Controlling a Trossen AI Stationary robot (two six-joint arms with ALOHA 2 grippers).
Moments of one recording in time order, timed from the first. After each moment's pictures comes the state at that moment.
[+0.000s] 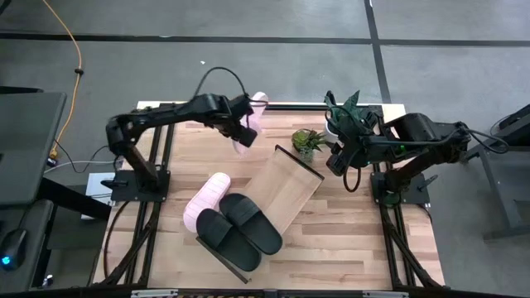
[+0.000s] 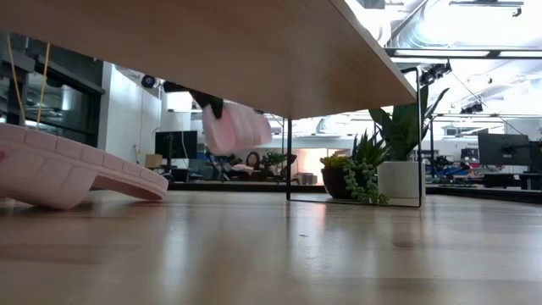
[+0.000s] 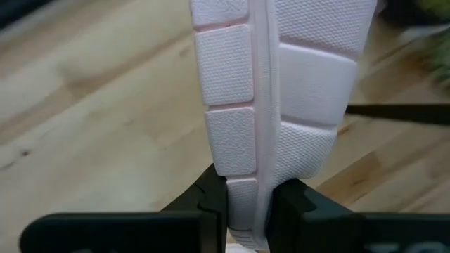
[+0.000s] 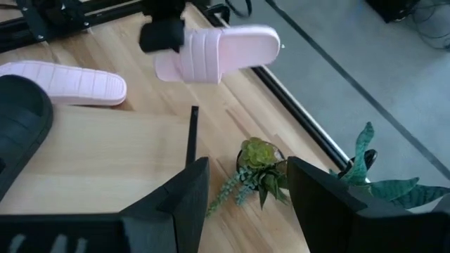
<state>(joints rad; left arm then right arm) 0.52 1.66 1.45 -1.05 -0.09 -0.62 0.29 1.45 1.98 -1.57 0.69 0.66</state>
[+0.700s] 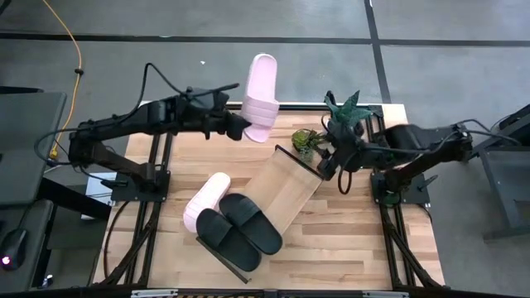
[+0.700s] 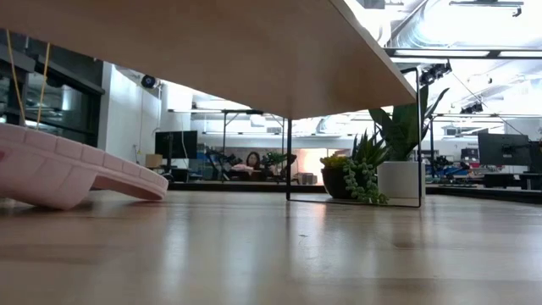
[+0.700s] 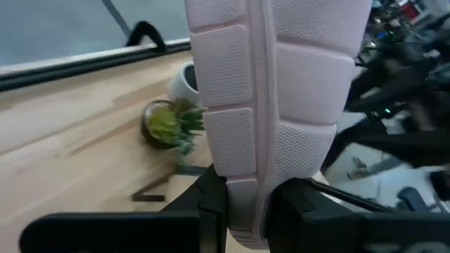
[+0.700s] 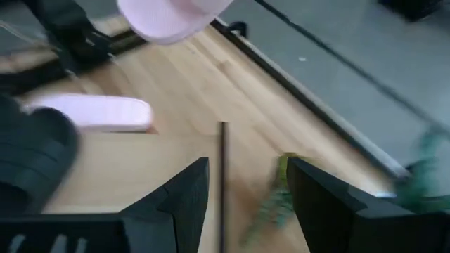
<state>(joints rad) 0.29 1.29 1.45 -0.64 -0.14 -0.82 0.28 1.32 1.62 -1.16 0.67 0.67</state>
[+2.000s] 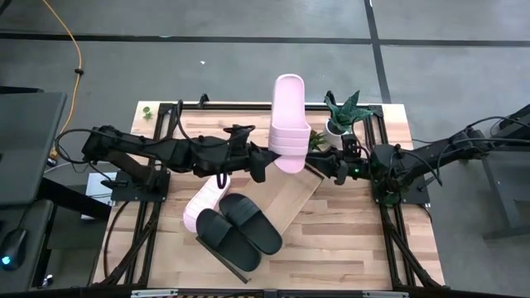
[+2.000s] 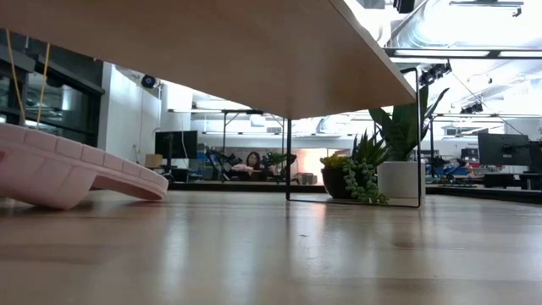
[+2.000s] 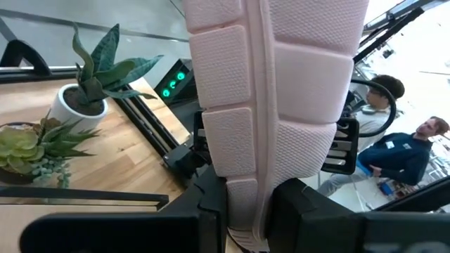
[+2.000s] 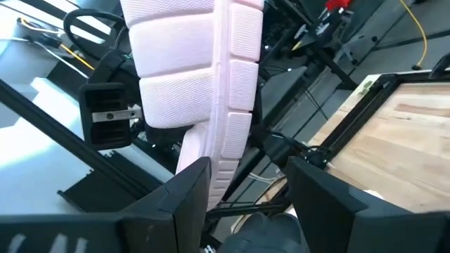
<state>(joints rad) -0.09 1.48 1.45 -0.16 -0.49 -0.85 0.26 0.97 0.74 0.36 0.42 0.81</state>
